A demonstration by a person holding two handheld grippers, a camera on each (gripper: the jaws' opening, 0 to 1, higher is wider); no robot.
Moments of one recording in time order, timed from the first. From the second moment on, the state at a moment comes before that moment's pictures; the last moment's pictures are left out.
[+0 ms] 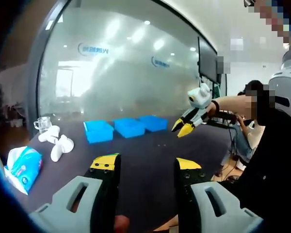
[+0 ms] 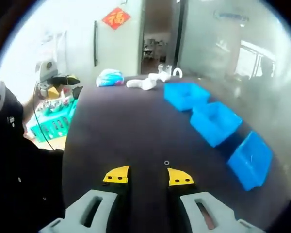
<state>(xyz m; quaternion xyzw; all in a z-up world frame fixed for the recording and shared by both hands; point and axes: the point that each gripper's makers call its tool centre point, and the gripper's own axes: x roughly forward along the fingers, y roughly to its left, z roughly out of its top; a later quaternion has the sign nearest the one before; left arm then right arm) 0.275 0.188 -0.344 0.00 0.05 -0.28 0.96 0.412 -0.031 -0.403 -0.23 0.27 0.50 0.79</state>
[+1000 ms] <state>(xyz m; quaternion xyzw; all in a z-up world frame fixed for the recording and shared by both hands) 0.272 0.186 -0.342 0.00 0.05 -0.28 0.96 0.455 -0.008 -0.459 -0.36 0.37 0.52 0.68</state>
